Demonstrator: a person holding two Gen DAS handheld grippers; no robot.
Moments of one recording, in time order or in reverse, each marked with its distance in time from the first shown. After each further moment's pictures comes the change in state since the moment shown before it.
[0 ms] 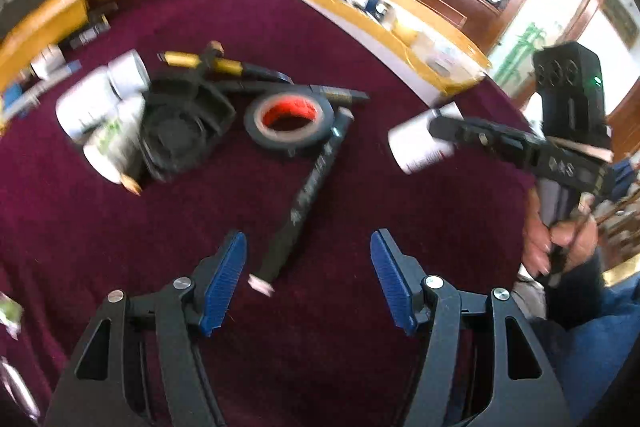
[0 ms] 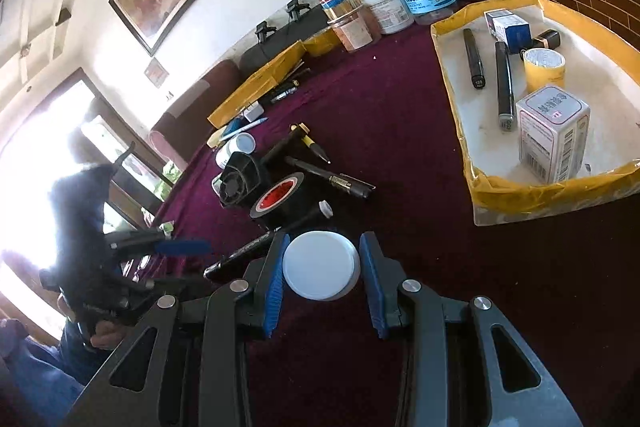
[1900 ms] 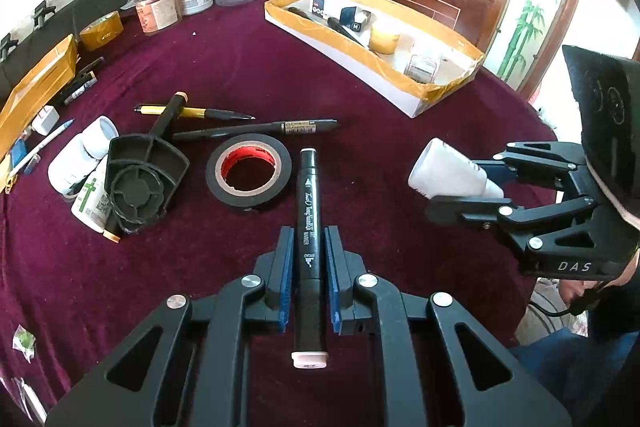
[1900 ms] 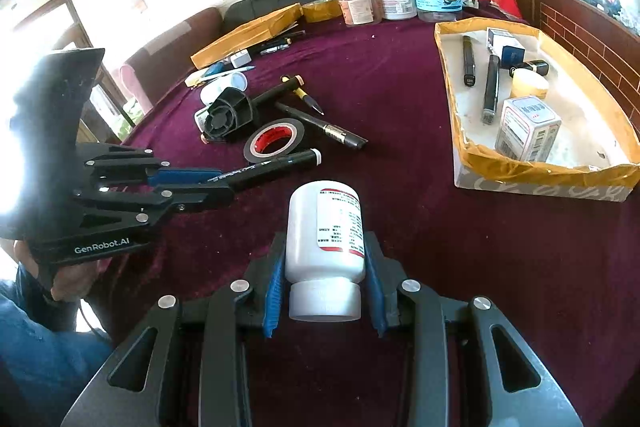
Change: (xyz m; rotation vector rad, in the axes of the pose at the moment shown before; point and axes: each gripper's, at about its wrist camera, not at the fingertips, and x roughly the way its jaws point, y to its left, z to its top) left arm 0.013 -0.047 0.016 0.110 -0.073 0.096; right arm -0.013 0.035 -0.029 -0.187 0.108 -0.208
